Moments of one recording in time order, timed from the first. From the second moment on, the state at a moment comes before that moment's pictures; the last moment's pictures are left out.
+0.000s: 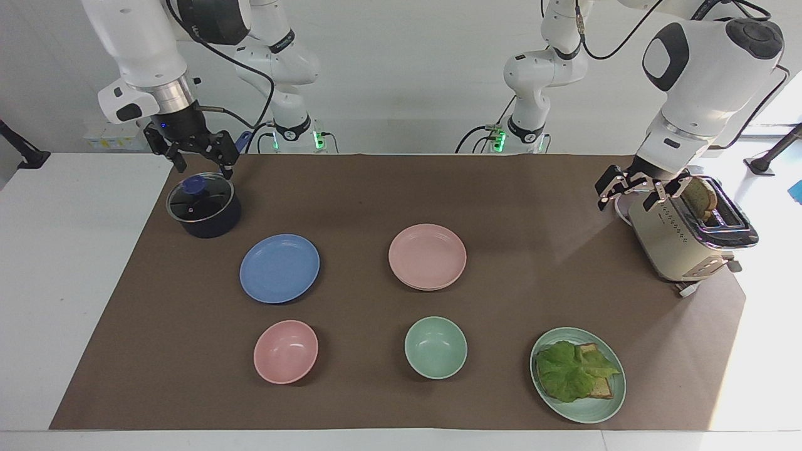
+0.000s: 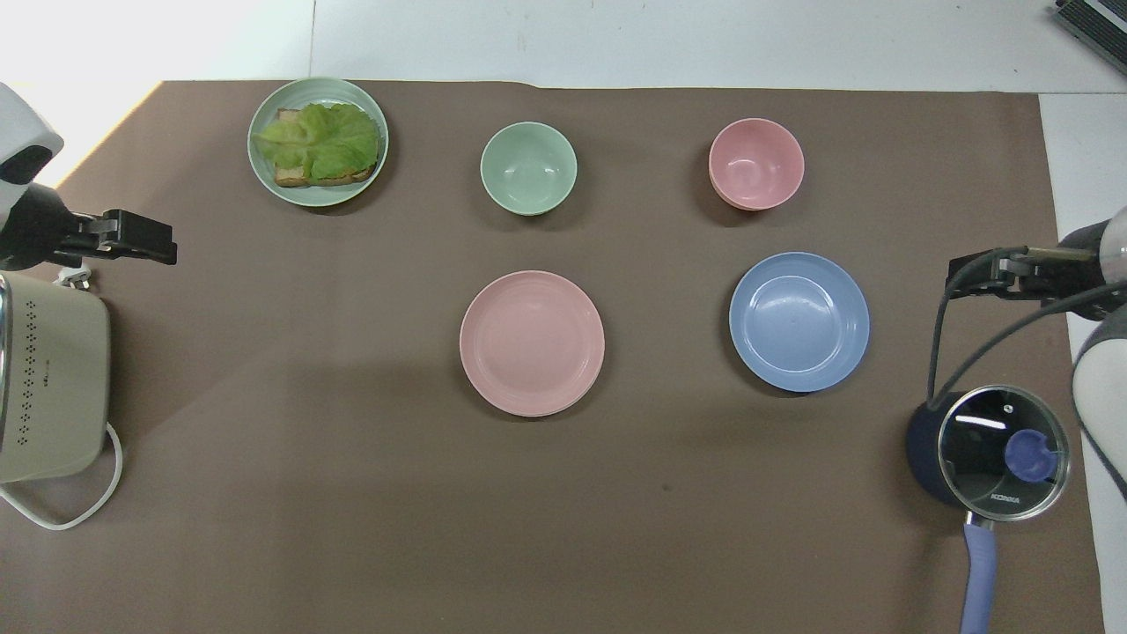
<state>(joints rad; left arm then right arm) 0.13 0.06 -0.18 -1.62 -0.01 1.73 -0.02 -0.09 -0.05 0.06 -1.79 -0.04 1.79 0.17</state>
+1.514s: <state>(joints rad) 0.11 0.06 -0.16 -1.62 -0.01 1.73 -0.02 -0.17 0.18 0.06 -2.16 0.10 2.38 -0.12</state>
